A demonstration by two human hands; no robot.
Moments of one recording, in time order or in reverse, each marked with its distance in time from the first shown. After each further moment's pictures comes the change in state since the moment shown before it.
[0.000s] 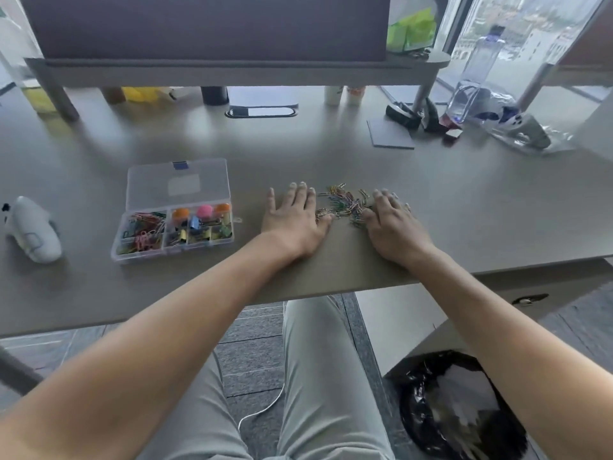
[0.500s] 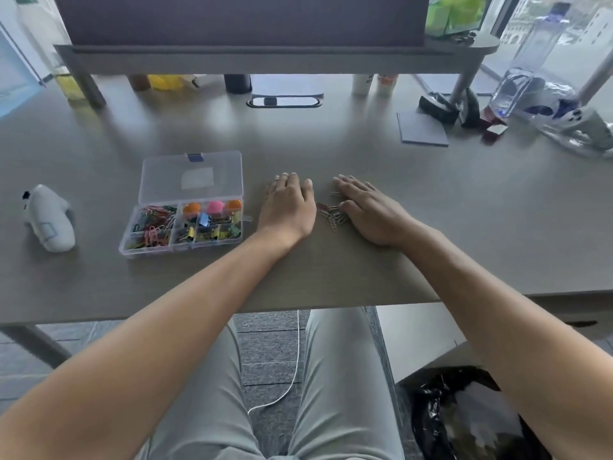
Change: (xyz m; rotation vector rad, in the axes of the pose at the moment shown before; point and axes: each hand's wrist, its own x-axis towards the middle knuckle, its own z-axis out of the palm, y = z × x) left_hand 0.030 -0.029 0.009 -0.513 0.258 -0.278; right_hand 0.065 -0.037 0.016 0.048 -0.197 -0.391
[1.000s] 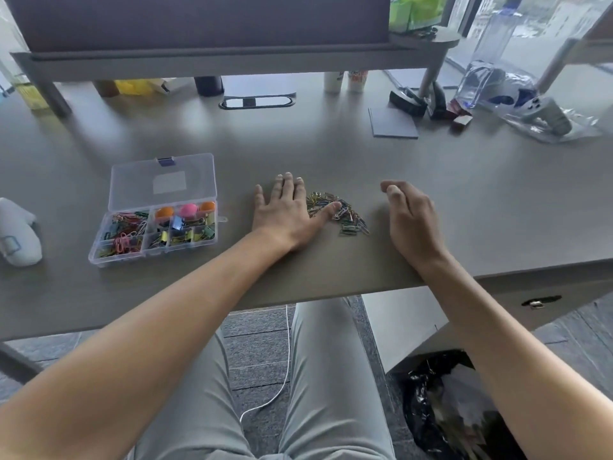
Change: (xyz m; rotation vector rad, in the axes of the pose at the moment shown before) left_hand -0.023 0.030 0.009 0.410 -0.231 0.171; right_hand -0.083 0.030 -0.009 0.424 0.645 0.293
